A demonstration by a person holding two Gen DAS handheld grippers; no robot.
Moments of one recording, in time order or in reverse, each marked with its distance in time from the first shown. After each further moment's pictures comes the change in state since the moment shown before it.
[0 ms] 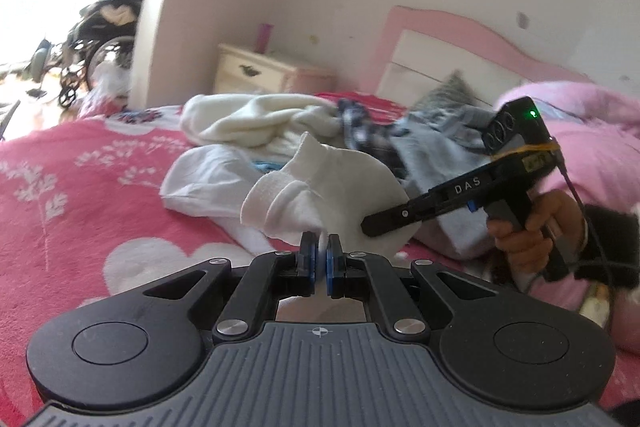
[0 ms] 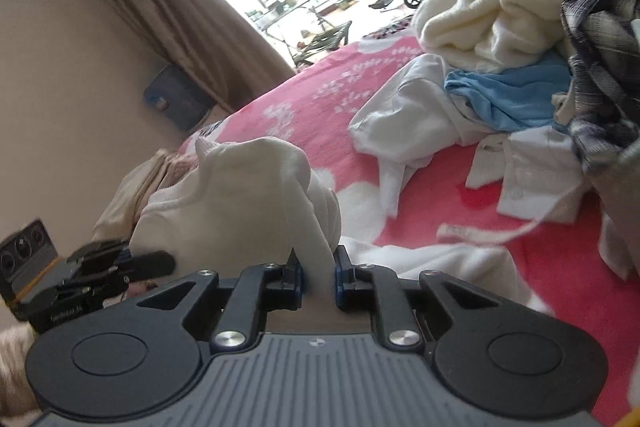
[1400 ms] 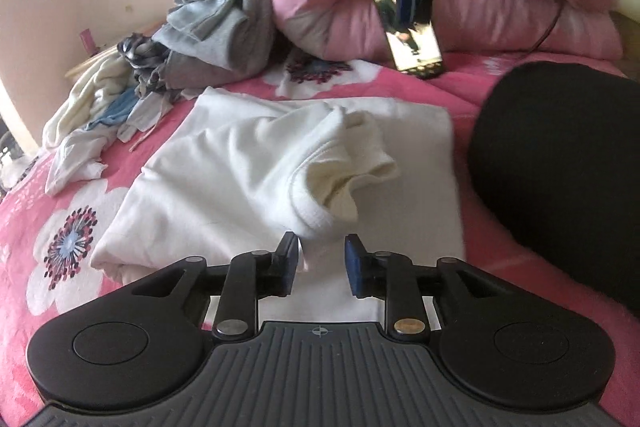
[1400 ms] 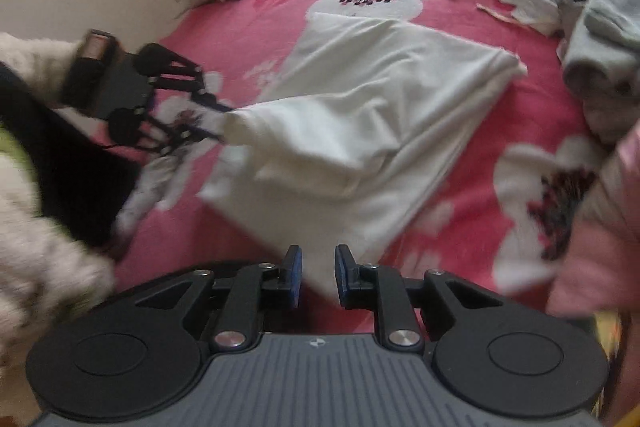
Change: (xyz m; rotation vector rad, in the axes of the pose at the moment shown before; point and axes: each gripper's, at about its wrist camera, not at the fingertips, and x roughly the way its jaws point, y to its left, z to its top) left arm -0.100 -0.177 -0.162 0.662 0.327 -0.138; right arm -0.217 0.097 -0.184 -0.369 0.516 -0.066
